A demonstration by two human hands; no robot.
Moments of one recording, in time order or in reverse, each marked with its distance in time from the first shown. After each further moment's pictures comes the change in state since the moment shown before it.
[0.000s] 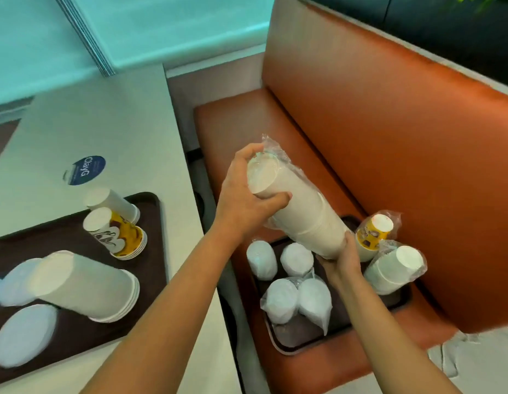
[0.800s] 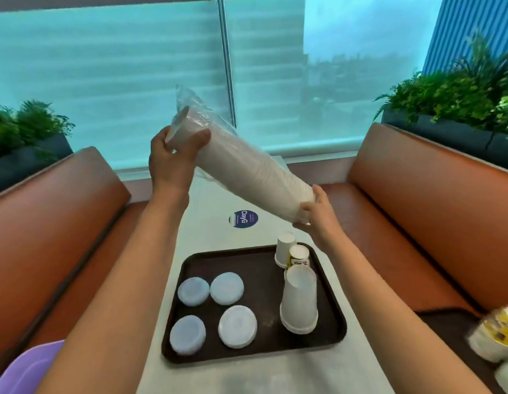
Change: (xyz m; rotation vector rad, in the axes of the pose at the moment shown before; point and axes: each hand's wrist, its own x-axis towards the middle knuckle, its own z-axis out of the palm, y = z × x) left_hand -0.107 0.017 -0.480 -0.414 0.783 -0.028; right_hand -0.308 0.121 0.342 -0.578 -0.666 -0.461
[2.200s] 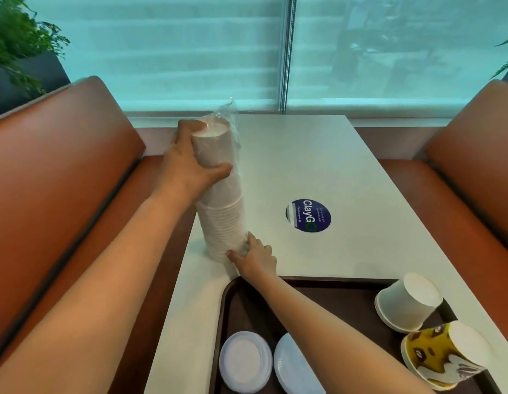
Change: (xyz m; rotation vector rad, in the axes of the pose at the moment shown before) left_hand 0.242 -0.224 -0.084 0.701 -0.179 0.181; right_hand 0.157 0.252 0.275 -1.064 -0.399 0.124
